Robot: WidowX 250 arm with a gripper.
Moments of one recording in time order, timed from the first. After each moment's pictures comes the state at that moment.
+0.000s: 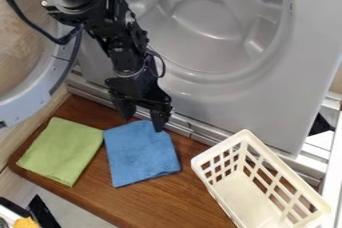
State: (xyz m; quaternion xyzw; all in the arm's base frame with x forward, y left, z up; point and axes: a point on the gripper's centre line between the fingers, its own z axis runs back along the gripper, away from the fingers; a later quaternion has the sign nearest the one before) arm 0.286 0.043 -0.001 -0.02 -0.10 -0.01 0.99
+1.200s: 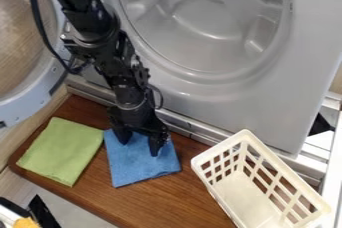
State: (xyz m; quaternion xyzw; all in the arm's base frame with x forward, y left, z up) arm 0.282 0.050 -0.060 0.00 -0.08 0.01 1.00
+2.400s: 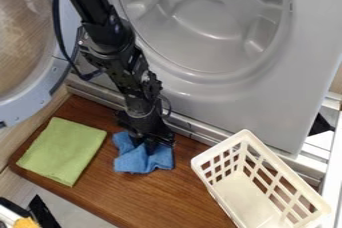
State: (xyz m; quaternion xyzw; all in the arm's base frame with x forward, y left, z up) arm 0.289 0.045 -0.078 0.02 -0.10 0.00 1.00
